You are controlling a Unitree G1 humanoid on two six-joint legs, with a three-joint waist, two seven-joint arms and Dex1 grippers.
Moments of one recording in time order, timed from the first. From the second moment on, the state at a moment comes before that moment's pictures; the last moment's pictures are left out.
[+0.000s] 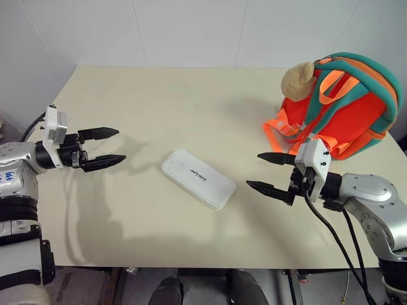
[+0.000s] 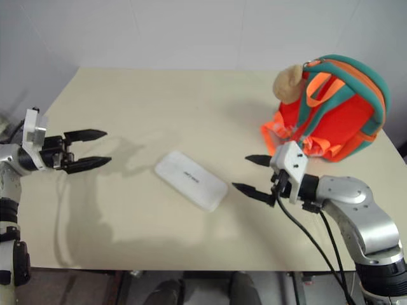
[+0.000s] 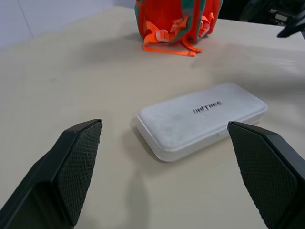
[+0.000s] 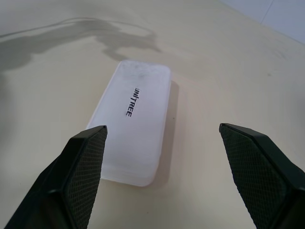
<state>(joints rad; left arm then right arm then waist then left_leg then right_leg) -0.74 0.85 0.23 0.67 -0.43 0.08 -1.46 -0.29 -0.76 -0.09 -0.44 0.53 0.52 0.87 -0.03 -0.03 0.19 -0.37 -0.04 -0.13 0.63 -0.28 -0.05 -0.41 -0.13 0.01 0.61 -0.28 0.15</state>
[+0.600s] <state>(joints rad) -0.85 0.79 0.20 0.90 -0.35 -0.08 -1.44 -0.28 -0.73 -0.02 -0.51 0.46 0.63 0.71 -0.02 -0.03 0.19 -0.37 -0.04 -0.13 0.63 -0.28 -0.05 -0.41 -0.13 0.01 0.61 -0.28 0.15</state>
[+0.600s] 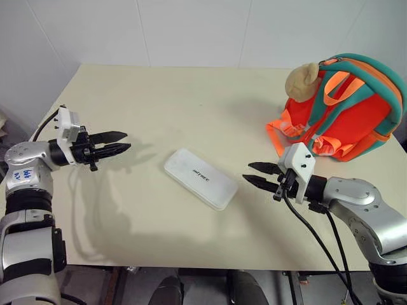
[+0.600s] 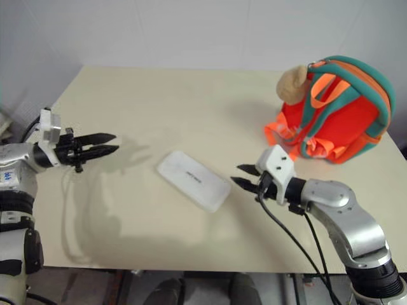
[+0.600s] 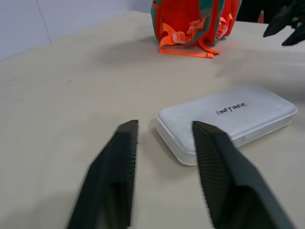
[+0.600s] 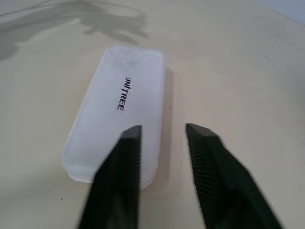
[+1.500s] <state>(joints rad) -1.04 0.59 0.04 1.27 -0.03 -0.27 -1.18 -0.19 -0.69 0.15 -0.63 0.34 0.95 0.50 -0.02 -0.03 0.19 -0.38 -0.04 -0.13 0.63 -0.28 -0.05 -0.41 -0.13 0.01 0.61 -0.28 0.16</state>
